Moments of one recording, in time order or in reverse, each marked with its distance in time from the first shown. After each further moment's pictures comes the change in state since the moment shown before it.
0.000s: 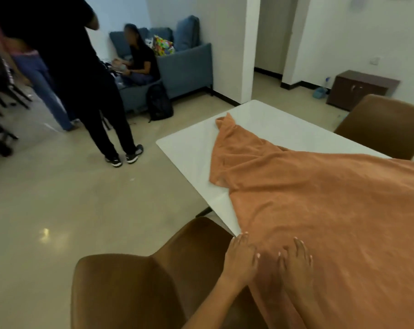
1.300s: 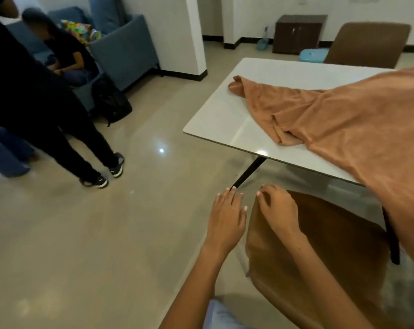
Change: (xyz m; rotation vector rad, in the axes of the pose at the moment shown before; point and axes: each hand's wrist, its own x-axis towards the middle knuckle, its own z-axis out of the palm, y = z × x) left_hand -0.053 -0.425 -0.216 -0.113 -0.037 0.344; right_hand -0.061 -0.481 0.100 0.249 0.264 0.100
